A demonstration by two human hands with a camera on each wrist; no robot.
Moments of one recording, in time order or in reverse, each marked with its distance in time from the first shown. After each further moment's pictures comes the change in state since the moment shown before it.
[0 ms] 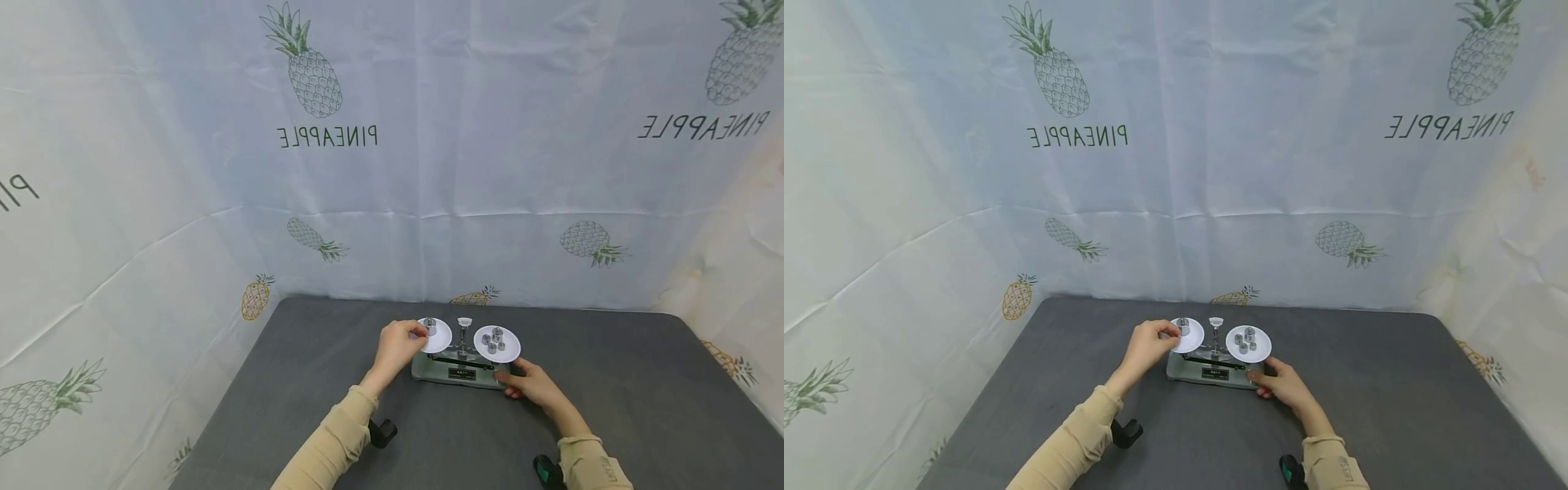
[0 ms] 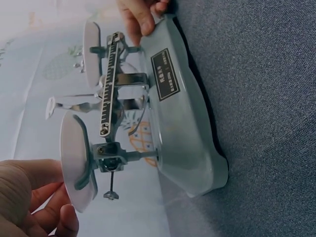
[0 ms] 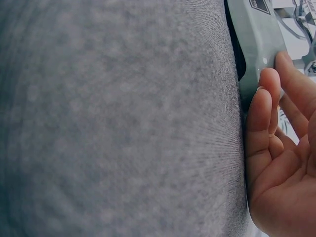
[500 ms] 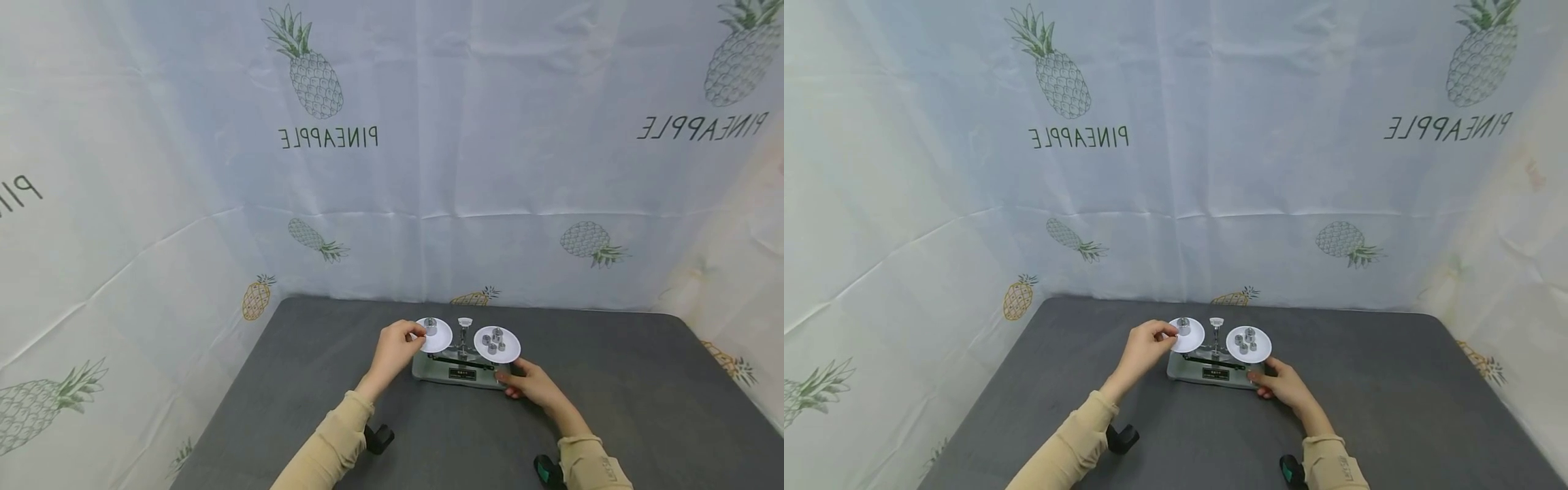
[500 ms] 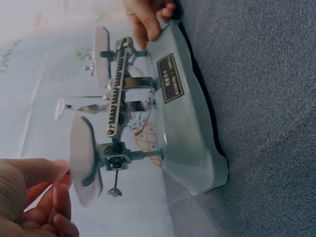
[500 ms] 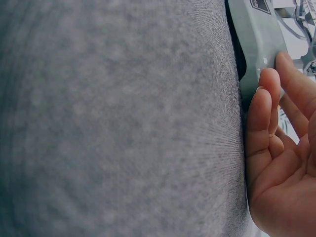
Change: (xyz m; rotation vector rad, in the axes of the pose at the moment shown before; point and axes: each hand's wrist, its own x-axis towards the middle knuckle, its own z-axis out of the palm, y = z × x) left_hand -0.008 0.000 -0.008 -0.118 -0.002 0.014; right_hand -0.001 -0.001 0.000 -0.001 -0.003 -0.005
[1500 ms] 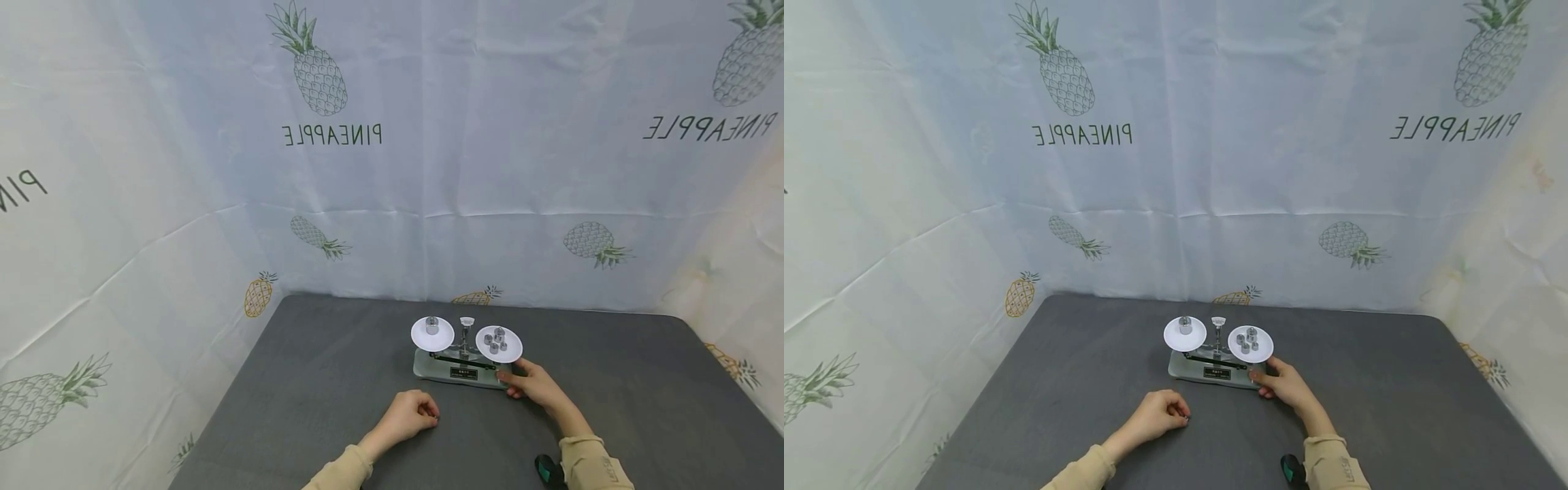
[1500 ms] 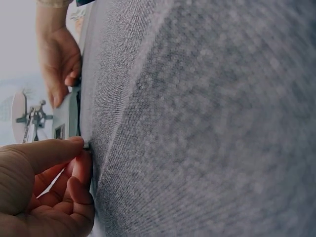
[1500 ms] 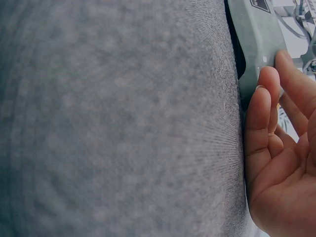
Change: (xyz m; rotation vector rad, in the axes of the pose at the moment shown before) left_hand -0.086 -0.029 0.042 -0.149 -0.387 -0.053; right_hand 0.002 0.002 -0.001 -0.026 -0.004 0.006
